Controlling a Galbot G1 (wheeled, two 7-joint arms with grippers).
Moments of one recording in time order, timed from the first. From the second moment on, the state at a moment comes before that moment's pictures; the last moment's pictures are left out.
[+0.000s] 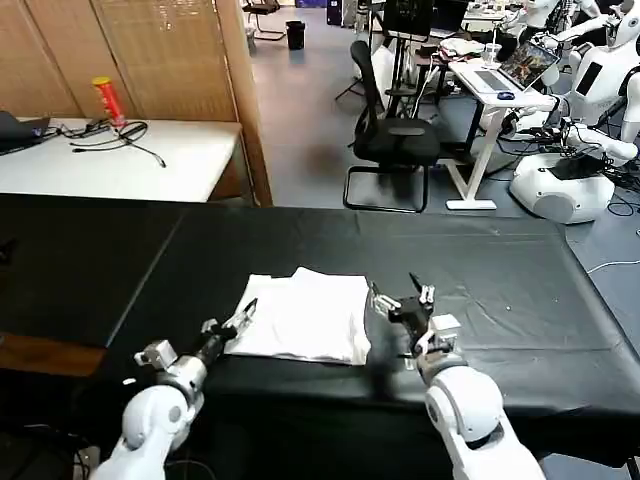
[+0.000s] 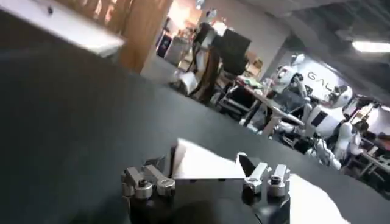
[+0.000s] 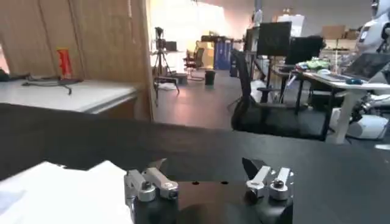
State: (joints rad) left arm 1.26 -1.23 -0.49 -1.75 -0.87 0.29 0.07; right arm -1.20 1.31 0.34 2.04 0.23 -0.46 0.10
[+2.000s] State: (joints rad) left arm 1.31 -0.91 -0.50 -2.10 -0.43 0.31 -0.02; right arm -1.26 1.33 0.39 2.08 0.28 -0.47 0.10
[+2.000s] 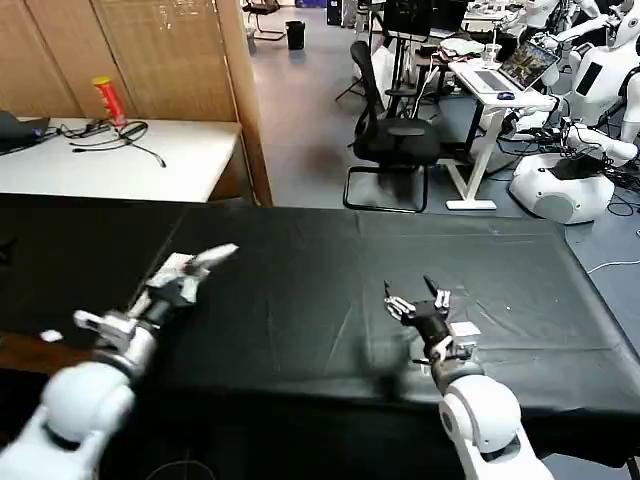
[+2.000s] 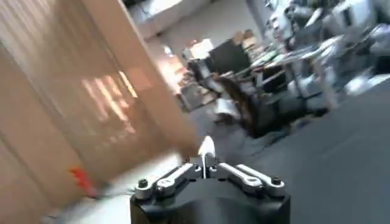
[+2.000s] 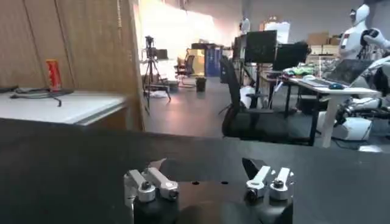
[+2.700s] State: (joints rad) left arm 1.31 -1.07 -0.34 -2.12 -0.35 0.20 0.09; right arm -1.18 1.33 0.25 2.02 0.64 -0.64 0.13
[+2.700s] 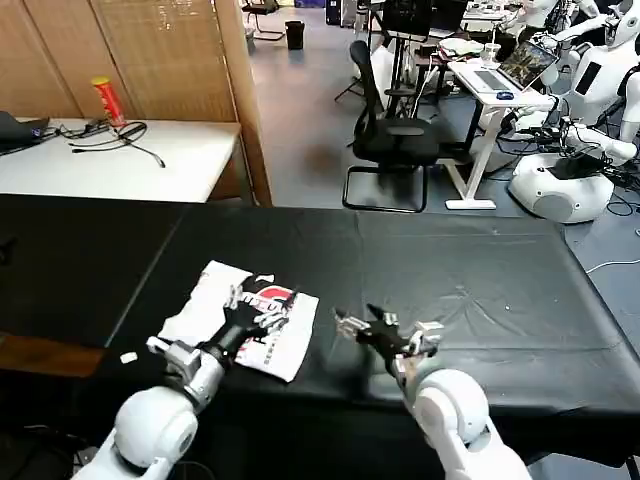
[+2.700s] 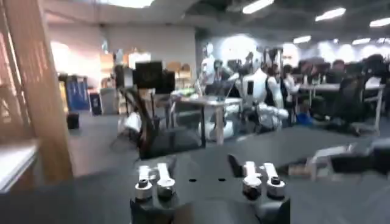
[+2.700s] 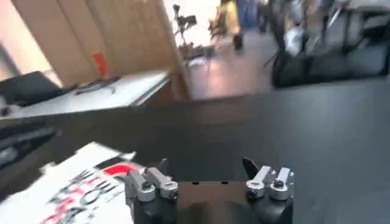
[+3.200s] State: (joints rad) left arm 1.35 -1.09 -0.37 -2.09 -0.29 0.16 0.08; right arm -1.15 1.40 0.16 1.91 0.71 -0.65 0.16
